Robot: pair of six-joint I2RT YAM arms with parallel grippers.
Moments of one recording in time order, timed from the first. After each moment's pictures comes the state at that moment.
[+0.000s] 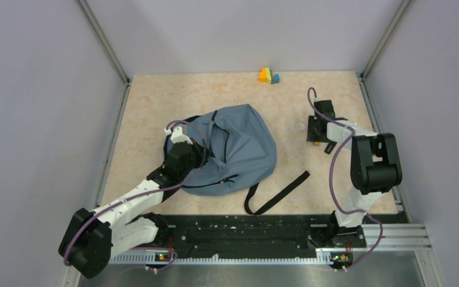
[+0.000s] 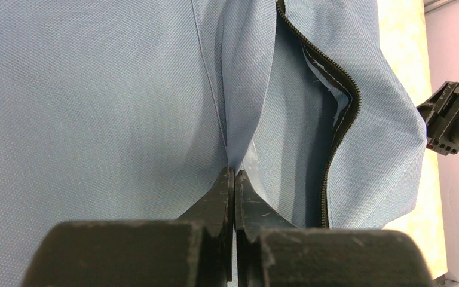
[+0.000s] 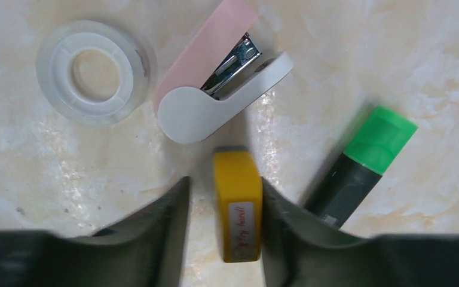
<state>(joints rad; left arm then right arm) -0.56 1.03 0.46 0.15 -0.19 -0.81 0.10 1.75 1.03 -0.28 0.19 0.15</state>
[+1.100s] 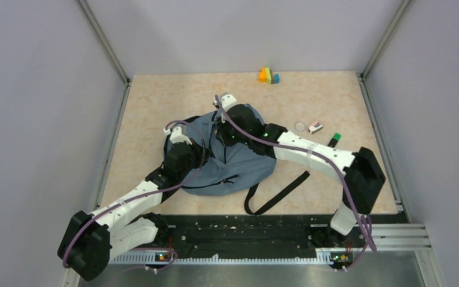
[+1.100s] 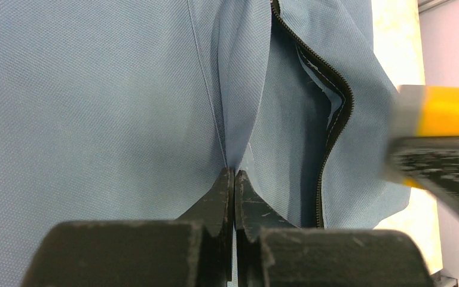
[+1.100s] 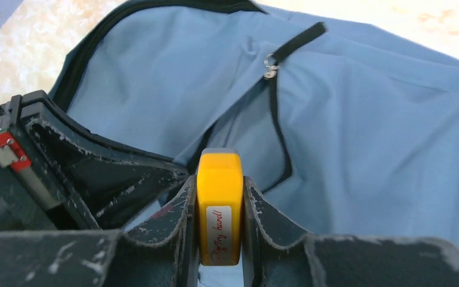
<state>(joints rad) -0.56 1.01 0.46 0.14 -0.18 -0.81 0.93 1.63 1.37 -0.25 0.16 0.22</state>
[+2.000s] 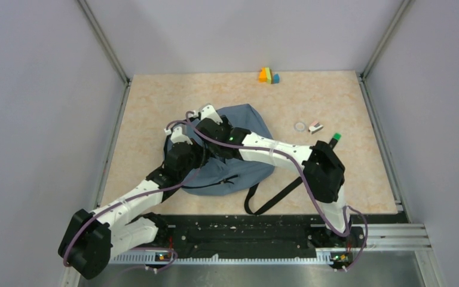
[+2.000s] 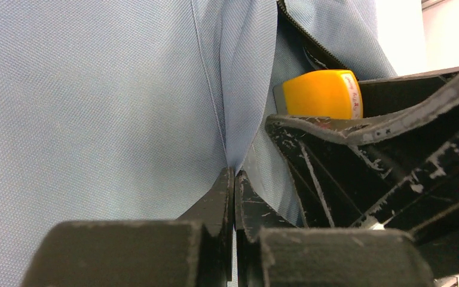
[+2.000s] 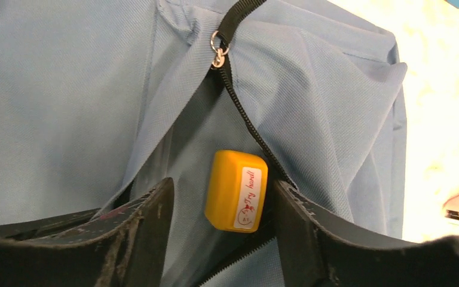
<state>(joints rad) -0.56 1.02 0.46 0.14 -0.17 -0.81 1.06 1.99 1.68 -0.52 0.64 0.21</state>
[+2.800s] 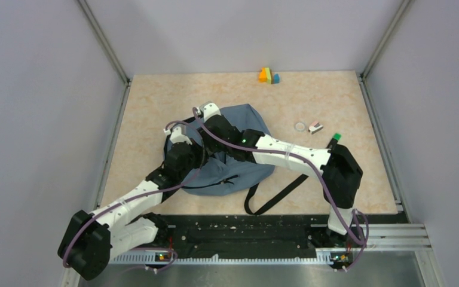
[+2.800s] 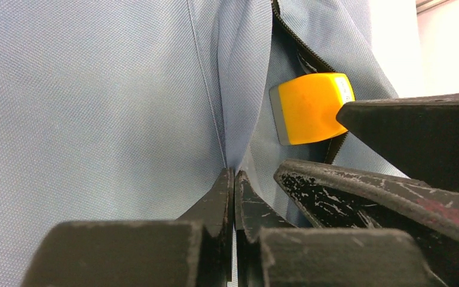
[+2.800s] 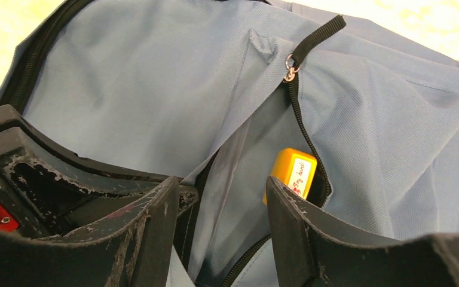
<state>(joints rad) -0.56 1.02 0.46 0.14 -0.18 -0.82 1.06 1.84 1.54 -0.33 0.39 0.21</state>
